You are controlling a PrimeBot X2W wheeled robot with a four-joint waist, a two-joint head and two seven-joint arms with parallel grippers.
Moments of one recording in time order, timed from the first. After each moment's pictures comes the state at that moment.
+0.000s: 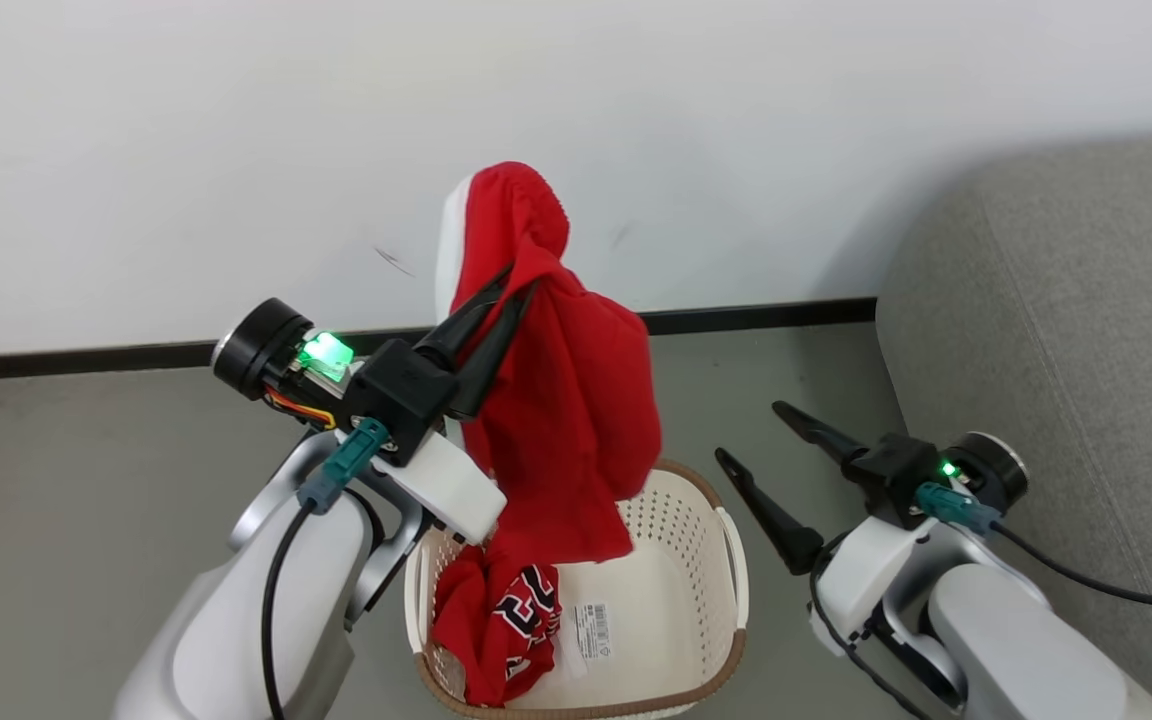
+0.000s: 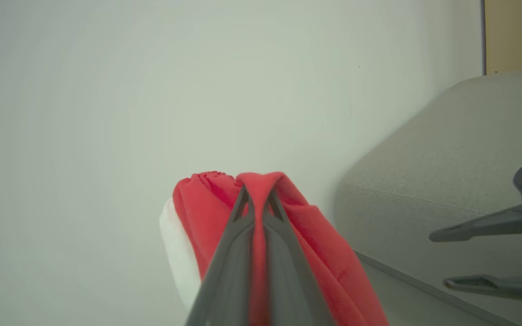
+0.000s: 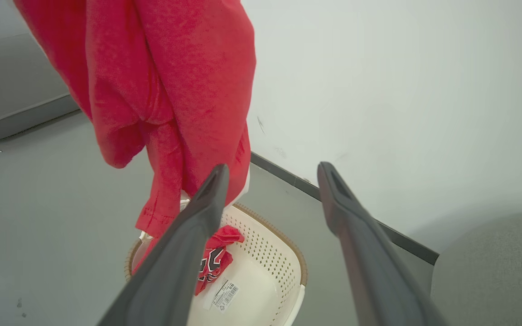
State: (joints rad) left arm -0.54 0.12 -0.48 0.11 -0.15 -0.07 -0.11; right arm -0.41 -0.22 0.57 0.37 0.18 0.13 -0.26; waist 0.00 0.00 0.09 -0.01
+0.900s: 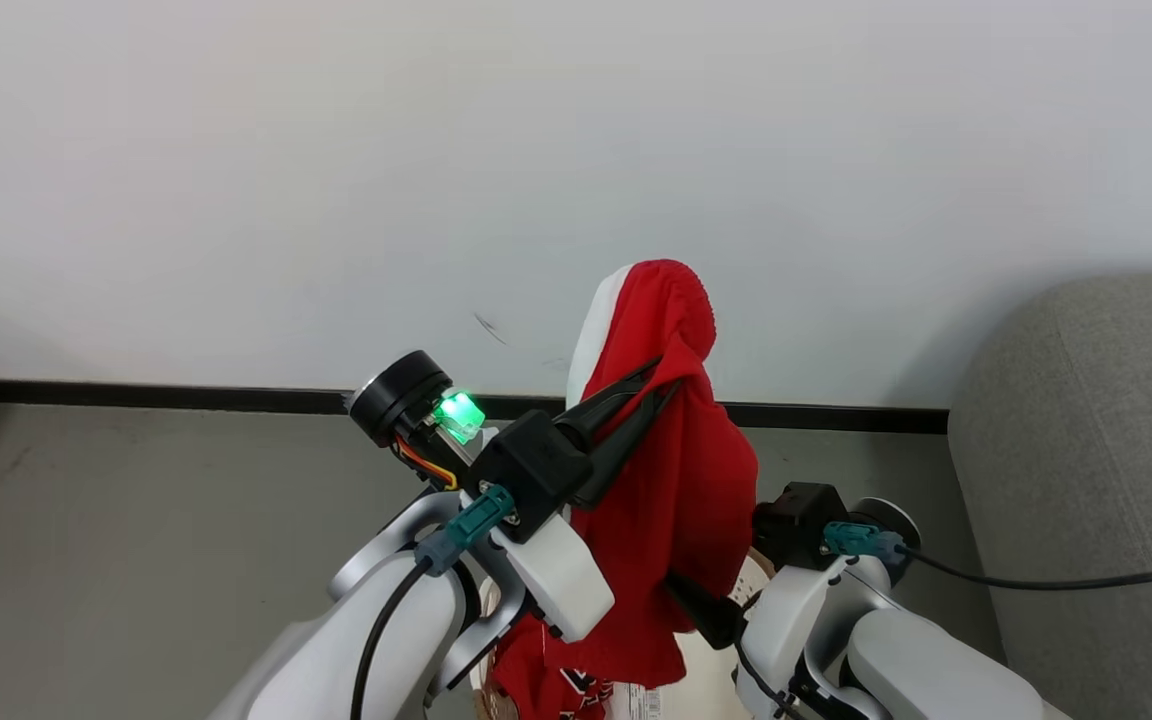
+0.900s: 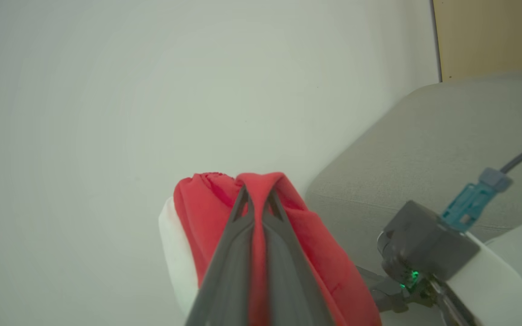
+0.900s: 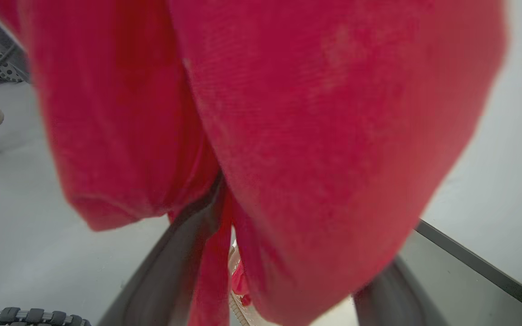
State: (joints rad) left arm -0.50 0.09 -0.63 -0.03 -0.21 -0.10 0.02; right arm -0.47 -0.16 0.85 0.48 0.44 0.13 -0.26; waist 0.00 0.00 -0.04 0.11
